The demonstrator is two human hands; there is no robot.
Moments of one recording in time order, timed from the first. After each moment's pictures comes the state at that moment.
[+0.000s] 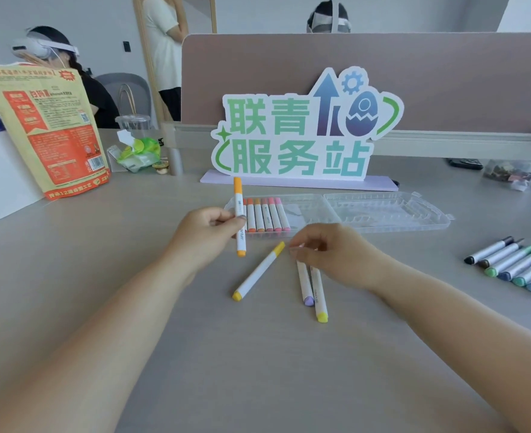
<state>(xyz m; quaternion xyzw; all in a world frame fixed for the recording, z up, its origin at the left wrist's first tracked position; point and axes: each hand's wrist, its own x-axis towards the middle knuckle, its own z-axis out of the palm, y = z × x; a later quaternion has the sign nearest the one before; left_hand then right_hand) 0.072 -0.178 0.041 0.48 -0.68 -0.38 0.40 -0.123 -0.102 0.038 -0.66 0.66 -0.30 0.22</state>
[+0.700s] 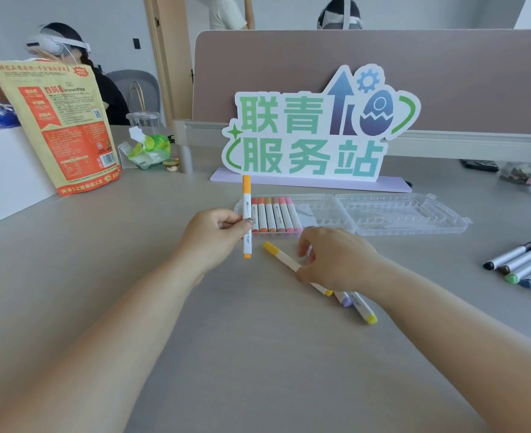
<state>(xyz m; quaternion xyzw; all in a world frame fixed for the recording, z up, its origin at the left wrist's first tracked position) 0.079 -0.185 0.034 0.48 -0.67 -0.39 0.42 -0.095 -0.111 0.050 -0.68 0.73 -0.08 0.08</state>
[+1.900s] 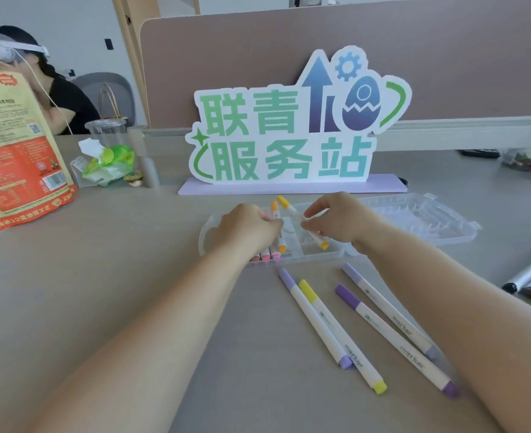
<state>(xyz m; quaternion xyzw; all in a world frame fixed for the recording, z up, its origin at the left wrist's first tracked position) -0.034 -0.265 0.032 0.57 -0.74 -0.26 0.24 -0.186 -0.214 0.046 -0.54 0.74 -0.33 0.21</state>
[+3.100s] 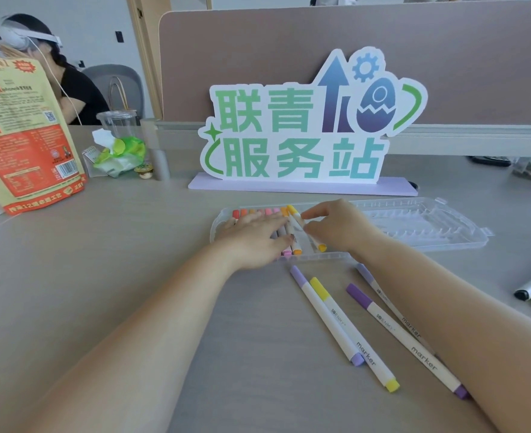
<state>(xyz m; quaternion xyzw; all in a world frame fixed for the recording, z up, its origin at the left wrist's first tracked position) -0.012 -0.269 0.021 0.46 -0.88 -0.12 0.04 -0.171 -0.220 0.033 -0.57 0.75 -0.30 0.17</state>
